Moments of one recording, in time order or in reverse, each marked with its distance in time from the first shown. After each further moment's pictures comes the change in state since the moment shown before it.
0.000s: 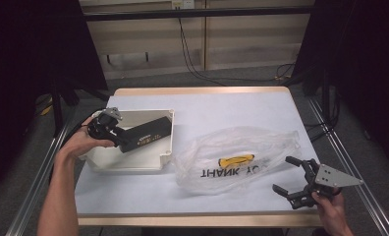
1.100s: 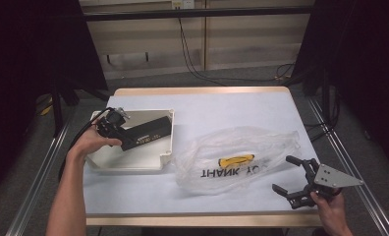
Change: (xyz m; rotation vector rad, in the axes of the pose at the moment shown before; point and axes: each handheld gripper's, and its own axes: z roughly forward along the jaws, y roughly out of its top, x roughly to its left) left arm 0.009 0.011 0.027 0.121 0.106 -0.089; right arm 0.003 0.005 0.000 0.020 -0.018 -0.025
